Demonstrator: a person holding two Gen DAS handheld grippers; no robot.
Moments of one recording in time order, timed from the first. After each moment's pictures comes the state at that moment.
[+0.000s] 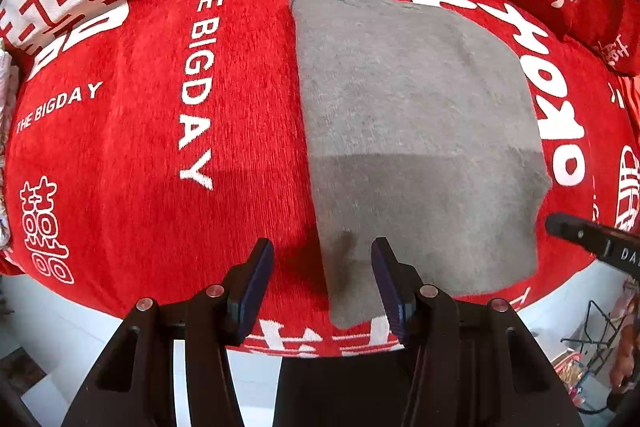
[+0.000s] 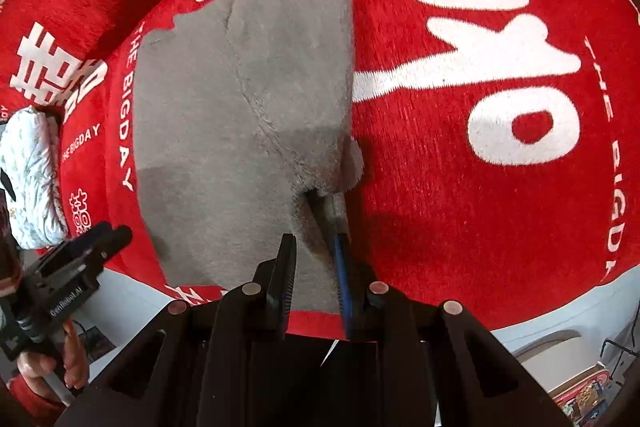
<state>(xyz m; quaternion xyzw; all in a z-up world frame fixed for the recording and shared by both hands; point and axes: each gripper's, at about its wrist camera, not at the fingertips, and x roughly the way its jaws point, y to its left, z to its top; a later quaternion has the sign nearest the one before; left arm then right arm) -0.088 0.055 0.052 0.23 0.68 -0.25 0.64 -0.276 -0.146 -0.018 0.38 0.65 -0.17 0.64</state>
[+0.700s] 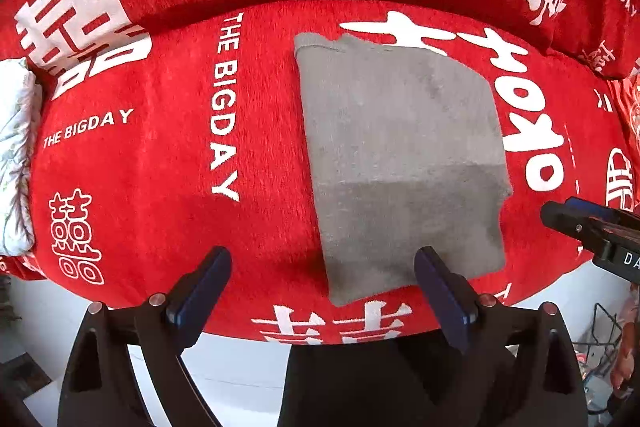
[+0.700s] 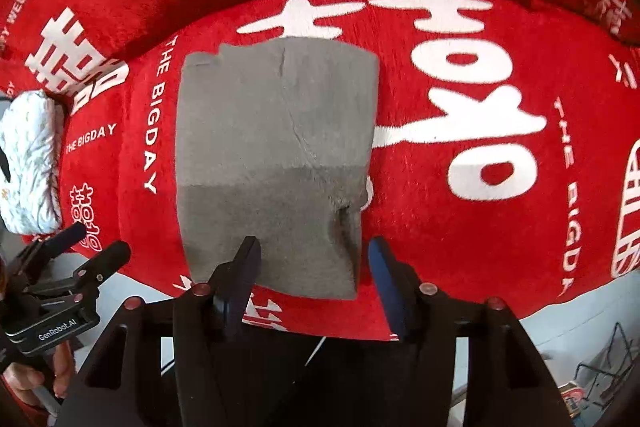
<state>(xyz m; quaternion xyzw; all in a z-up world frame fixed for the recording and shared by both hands) -0.086 0.051 0.120 0.24 0.66 -0.26 0.67 -0.262 -0.131 0.061 0.31 0.64 -0.18 0.68</state>
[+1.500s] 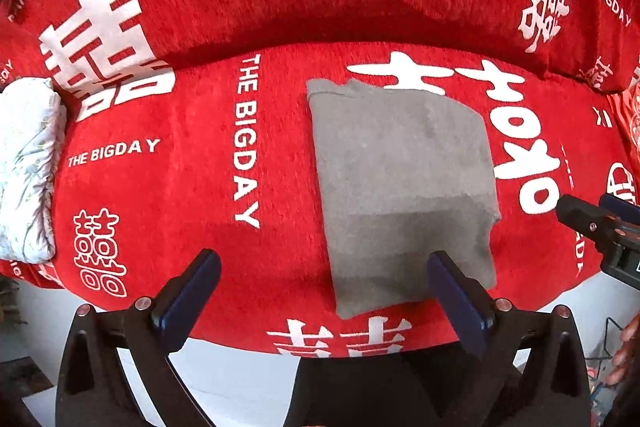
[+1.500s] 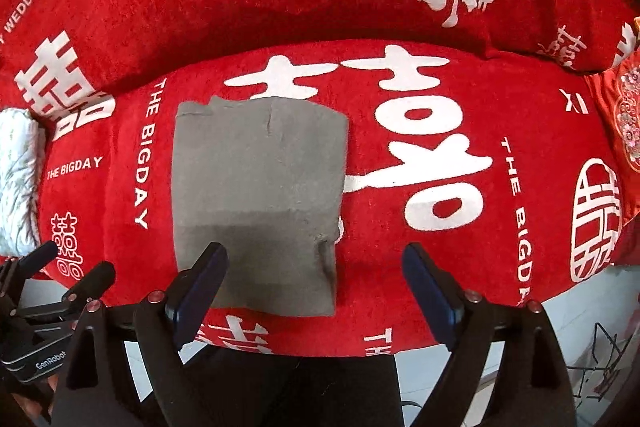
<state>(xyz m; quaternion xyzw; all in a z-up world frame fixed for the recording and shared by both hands) -0.087 0.045 0.165 0.24 0.61 -0.24 0.71 -0.254 -0.126 0.118 0.26 0.60 -0.26 0.71</state>
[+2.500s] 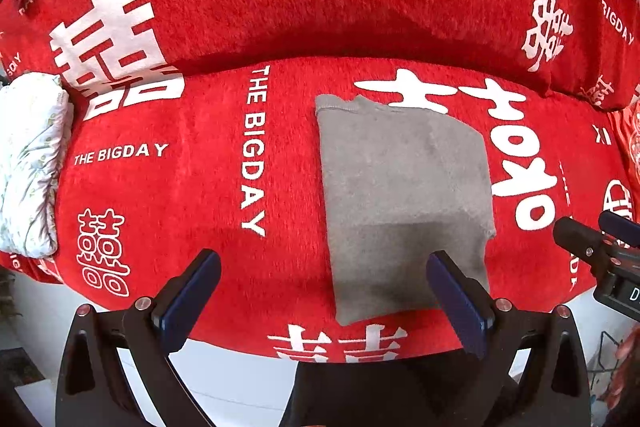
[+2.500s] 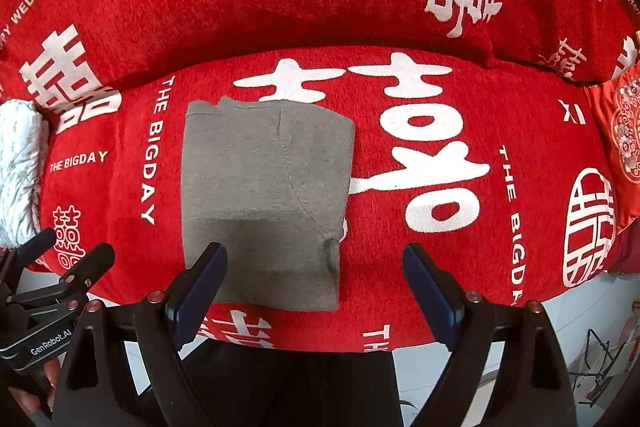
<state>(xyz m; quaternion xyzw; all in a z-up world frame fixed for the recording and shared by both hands) -0.078 0.044 0.179 0.22 0.61 -0.23 0.72 -0.248 -0.118 0.133 0.25 0.61 -0.26 0.71</state>
